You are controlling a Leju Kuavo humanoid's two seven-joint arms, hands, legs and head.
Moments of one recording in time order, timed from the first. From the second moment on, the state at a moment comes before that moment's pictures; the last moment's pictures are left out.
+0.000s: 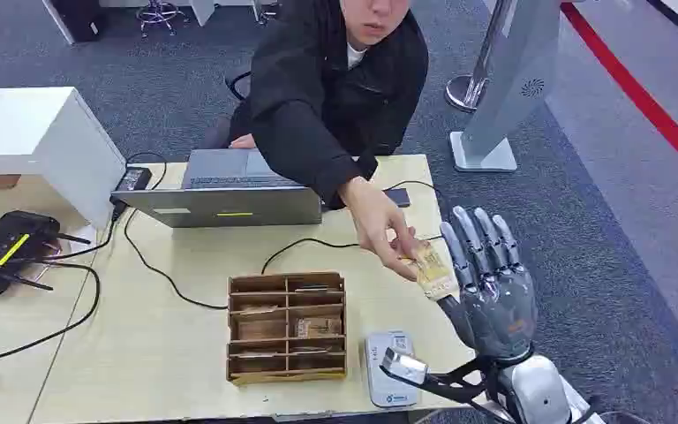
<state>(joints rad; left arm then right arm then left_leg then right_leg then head) -0.10 -0.08 -0.08 -0.22 -0.21 0.33 -0.07 0.01 -0.29 0.46 -1.86 1.42 -0.59 0.13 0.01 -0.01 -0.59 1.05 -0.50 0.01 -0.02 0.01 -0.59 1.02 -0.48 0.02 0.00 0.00</state>
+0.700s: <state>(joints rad) -0.10 -0.09 -0.08 -0.22 -0.23 0.33 -0.06 0.02 -0.29 0.46 -1.86 1.35 -0.61 0.09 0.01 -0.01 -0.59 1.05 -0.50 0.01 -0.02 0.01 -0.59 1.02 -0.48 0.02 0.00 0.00</state>
